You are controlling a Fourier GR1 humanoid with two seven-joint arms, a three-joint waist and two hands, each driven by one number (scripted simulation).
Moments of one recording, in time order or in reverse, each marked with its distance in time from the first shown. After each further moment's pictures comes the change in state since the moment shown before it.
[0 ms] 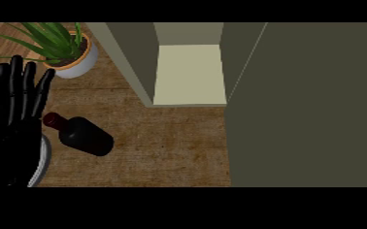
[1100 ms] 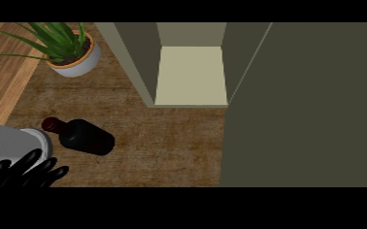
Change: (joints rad) left arm 0.334 0.378 0.016 -0.209 0.956 -0.564 0.229; right arm 0.146 -0.082 0.067 -0.280 -0.288 0.173 0.271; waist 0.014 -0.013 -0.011
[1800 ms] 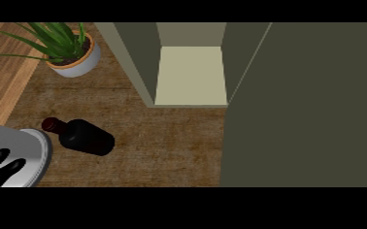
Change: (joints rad) left arm 0.011 0.064 0.197 -0.045 0.235 0.102 0.136; right arm -0.095 0.002 -0.018 -0.021 0.001 -0.041 0.146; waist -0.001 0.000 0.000
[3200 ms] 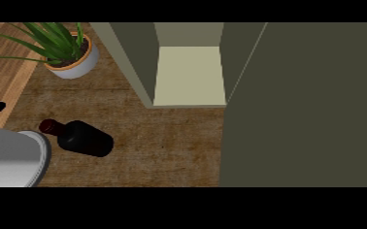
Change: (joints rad) left arm -0.246 0.003 0.186 0.392 -0.016 -0.116 0.162; right arm -0.089 0.000 -0.052 -0.011 0.009 -0.013 0.100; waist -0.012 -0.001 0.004
